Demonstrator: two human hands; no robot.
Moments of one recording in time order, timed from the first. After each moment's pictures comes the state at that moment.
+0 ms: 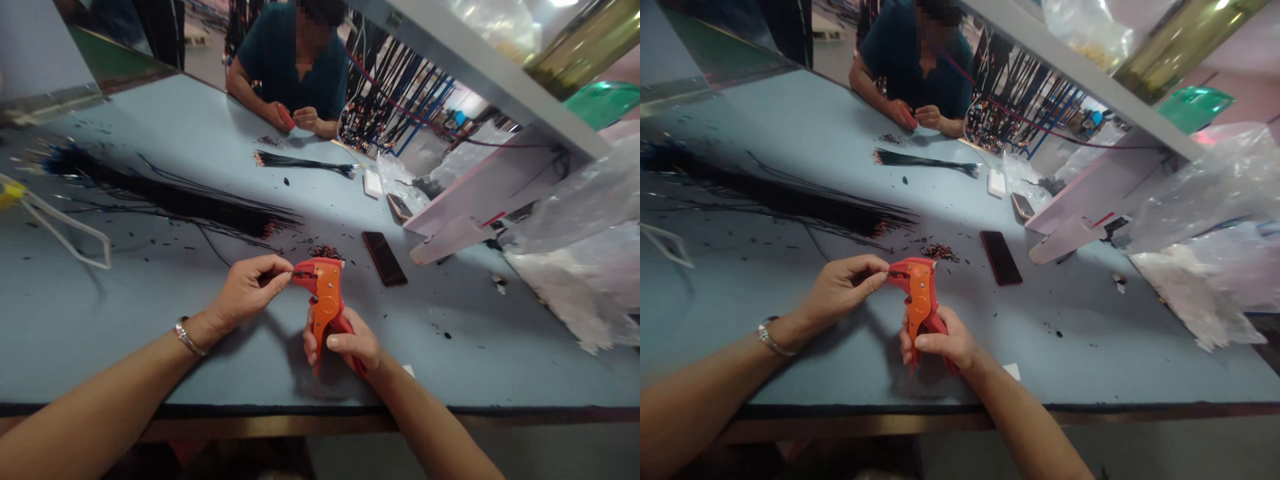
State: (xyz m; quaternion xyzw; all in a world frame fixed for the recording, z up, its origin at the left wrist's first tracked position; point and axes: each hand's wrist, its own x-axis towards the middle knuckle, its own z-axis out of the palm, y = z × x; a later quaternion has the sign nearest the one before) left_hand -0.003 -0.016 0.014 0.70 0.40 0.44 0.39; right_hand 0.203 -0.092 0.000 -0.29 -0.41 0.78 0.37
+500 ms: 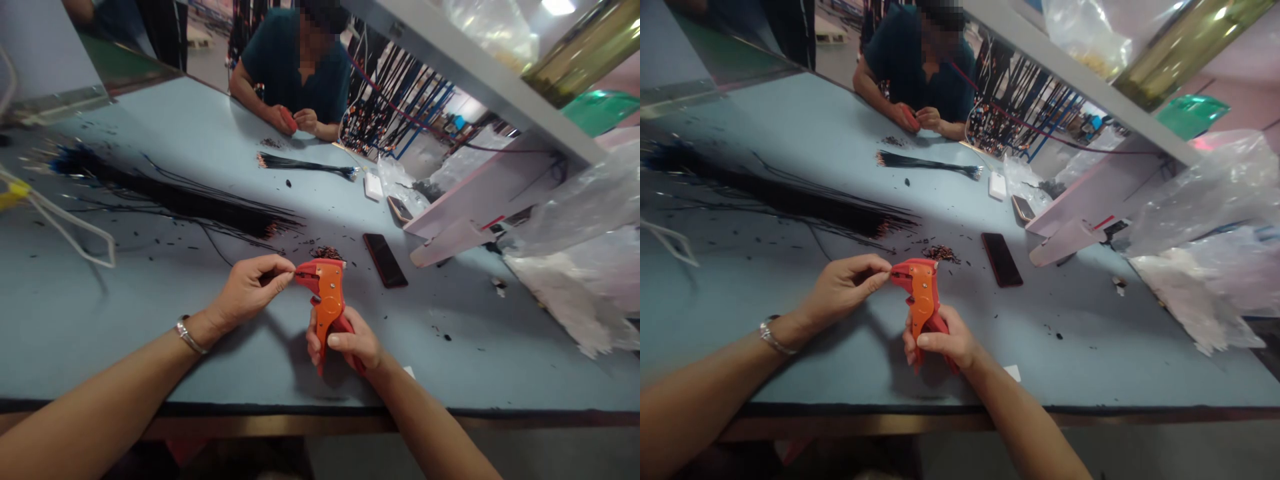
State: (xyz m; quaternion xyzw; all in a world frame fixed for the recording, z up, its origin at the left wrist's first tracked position) left_hand -0.004 -0.016 0.013 0.71 0.38 0.45 0.39; right_hand 0.203 -0.090 -0.002 -0.29 -0.44 0.76 0.38
